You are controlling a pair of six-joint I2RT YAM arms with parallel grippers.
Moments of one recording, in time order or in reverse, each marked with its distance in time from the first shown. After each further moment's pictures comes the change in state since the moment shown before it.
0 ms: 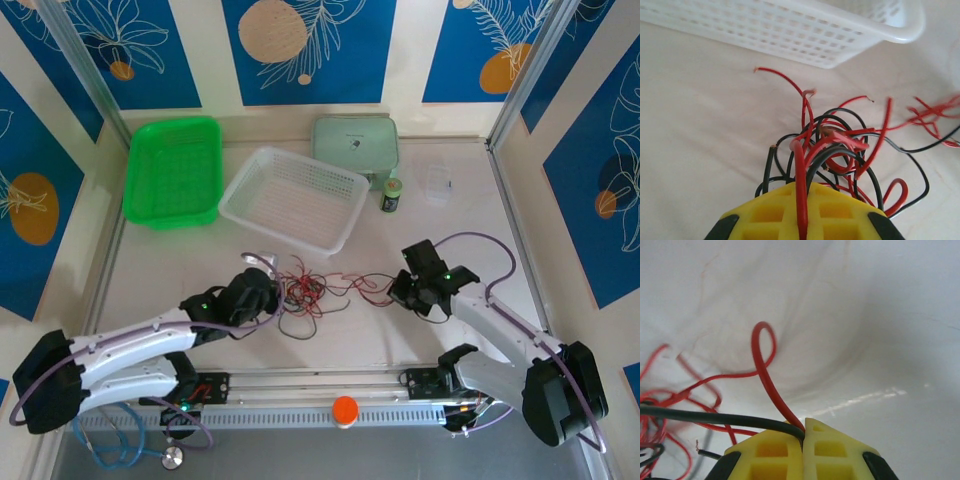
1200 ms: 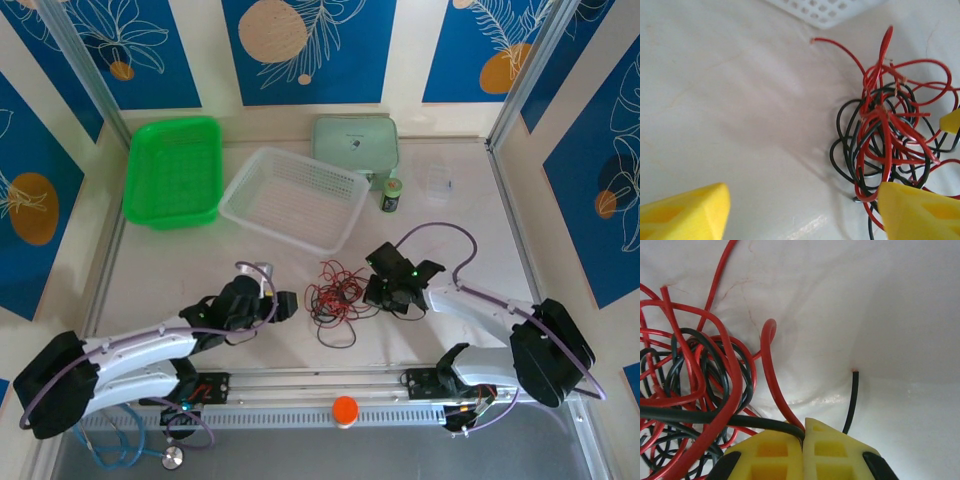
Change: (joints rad) left arm 0.066 0.055 -0.190 0.294 0.269 -0.111; right arm 0.261 0.200 0.082 0.087 0.063 0.000
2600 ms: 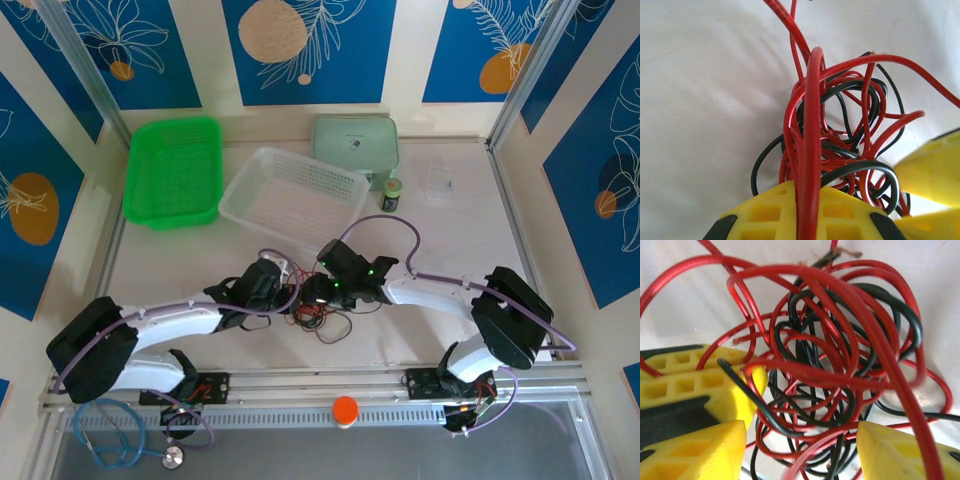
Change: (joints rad) left arm 0.015 0.245 0.169 -0.029 0.113 0.031; right arm 0.253 0.271 0.214 0.250 -0.164 0.047
